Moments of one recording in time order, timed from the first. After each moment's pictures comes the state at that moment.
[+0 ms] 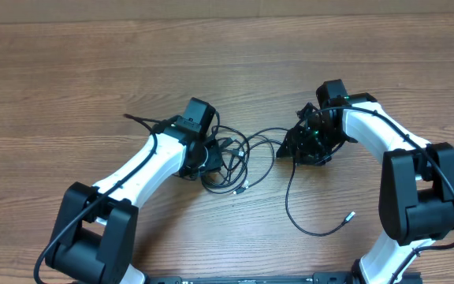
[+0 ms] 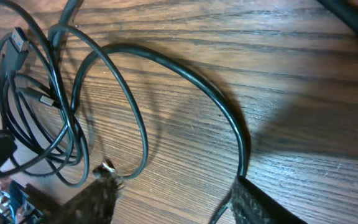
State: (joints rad) left arm -0.44 1.72 1.06 -0.71 0.19 -0.68; right arm 0.15 1.91 1.20 -0.89 -0.54 0.23
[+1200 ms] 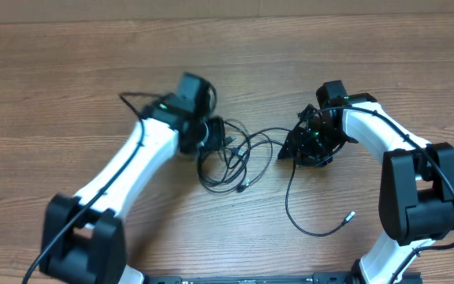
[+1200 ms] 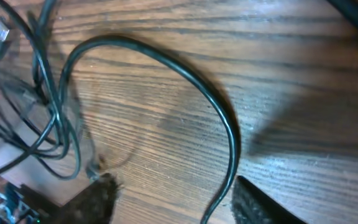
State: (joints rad) left arm -0.38 1.68 1.28 -0.80 0.32 -0.51; right arm 0.15 1.91 1.20 -0.91 -0.52 0.24
